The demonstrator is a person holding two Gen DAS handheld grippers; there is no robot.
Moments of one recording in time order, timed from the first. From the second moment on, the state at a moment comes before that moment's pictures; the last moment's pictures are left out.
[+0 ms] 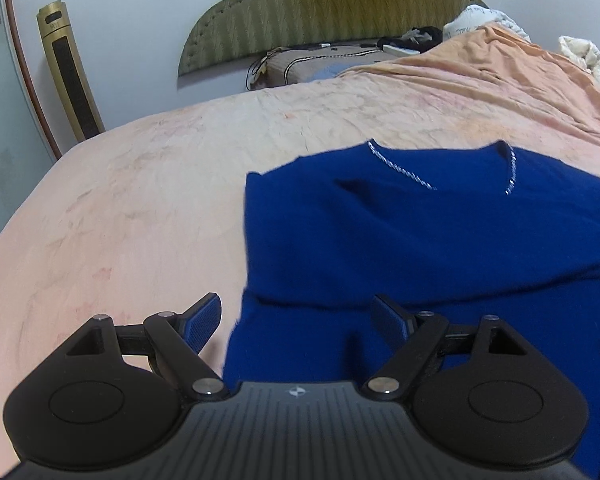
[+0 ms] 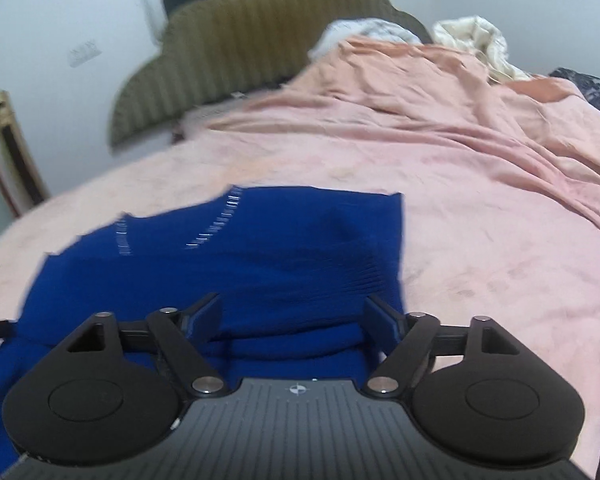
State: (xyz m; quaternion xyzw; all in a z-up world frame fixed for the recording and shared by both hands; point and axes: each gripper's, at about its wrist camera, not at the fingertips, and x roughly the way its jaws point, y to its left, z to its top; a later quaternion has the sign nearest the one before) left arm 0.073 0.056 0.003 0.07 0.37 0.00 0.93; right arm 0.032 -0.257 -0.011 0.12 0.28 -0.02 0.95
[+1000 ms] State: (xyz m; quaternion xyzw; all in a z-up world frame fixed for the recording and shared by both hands) left arm -0.041 0.081 -0.023 0.14 0.31 0.07 0.94; right arm -0.089 -0.210 -0.036 0.10 0.26 0.05 0.96
